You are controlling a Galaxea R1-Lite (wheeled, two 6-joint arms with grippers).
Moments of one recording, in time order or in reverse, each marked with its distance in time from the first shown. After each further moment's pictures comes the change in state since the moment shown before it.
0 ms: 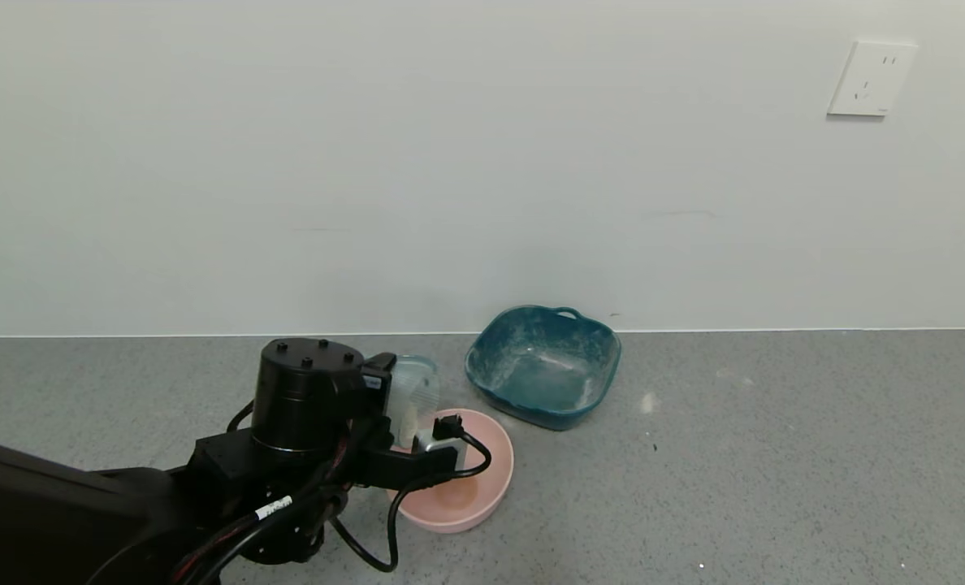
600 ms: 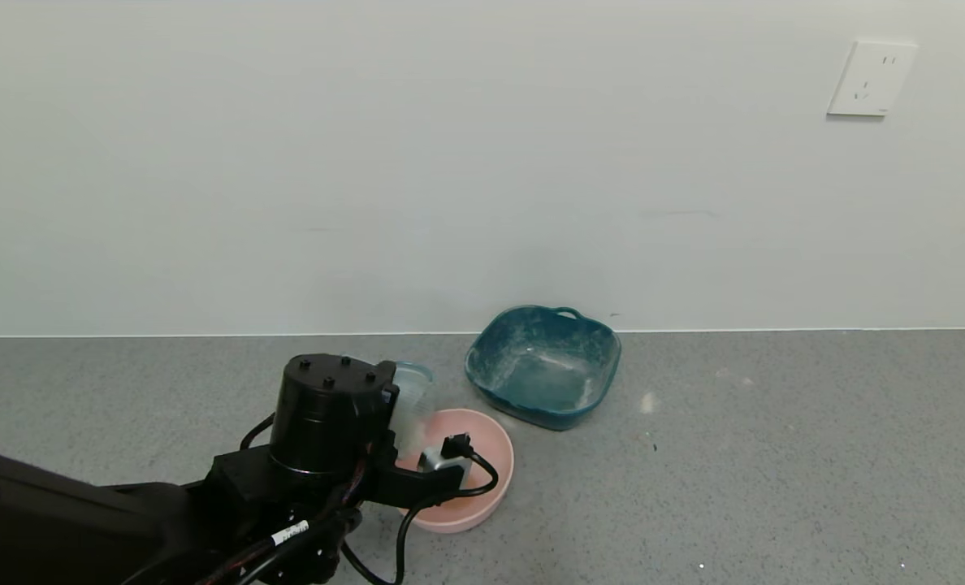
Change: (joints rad) left arm -0.061 0.010 0.013 0.000 0.142 0.070; right arm 0.000 0.000 0.000 0.000 0.000 0.000
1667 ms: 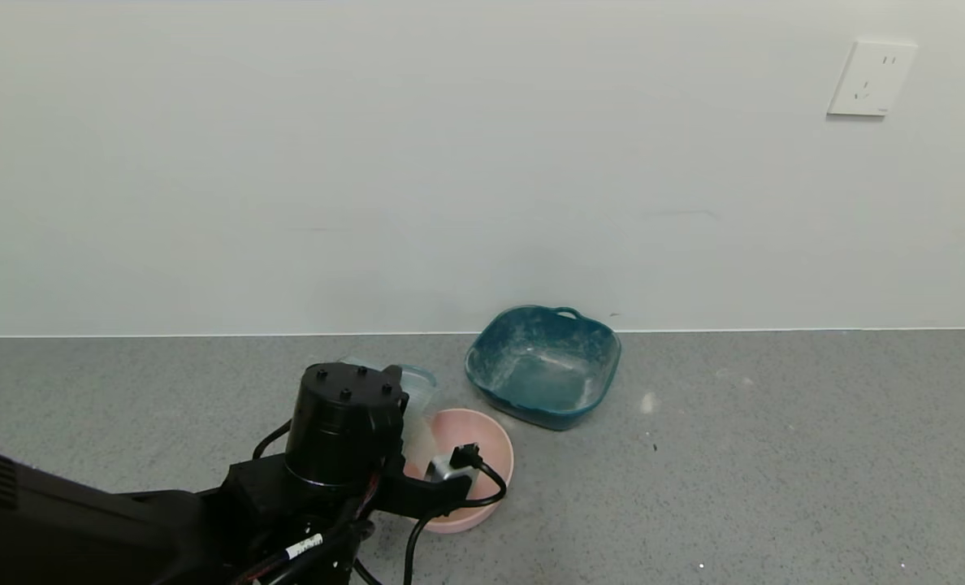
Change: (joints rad) left arm -0.035 0.015 -0.001 -0.005 0.051 0.027; right arm 0.000 0.000 0.000 0.000 0.000 0.000
